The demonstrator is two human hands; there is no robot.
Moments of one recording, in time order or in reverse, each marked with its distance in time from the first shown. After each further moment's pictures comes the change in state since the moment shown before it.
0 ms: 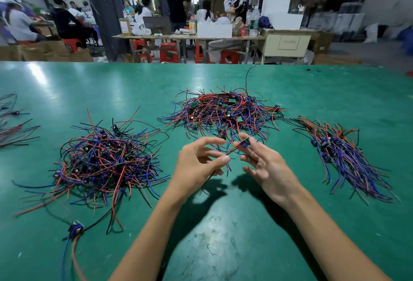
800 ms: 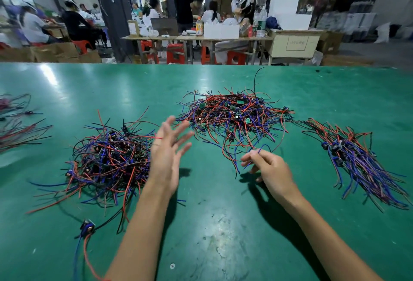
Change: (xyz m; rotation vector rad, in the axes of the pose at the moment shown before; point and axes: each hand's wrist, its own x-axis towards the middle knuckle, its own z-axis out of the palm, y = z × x) left_hand 0.015 0.005 -0.049 -0.519 0.405 -0.031; right_hand 0.001 0.013 0.006 -0.599 0.176 -0.169
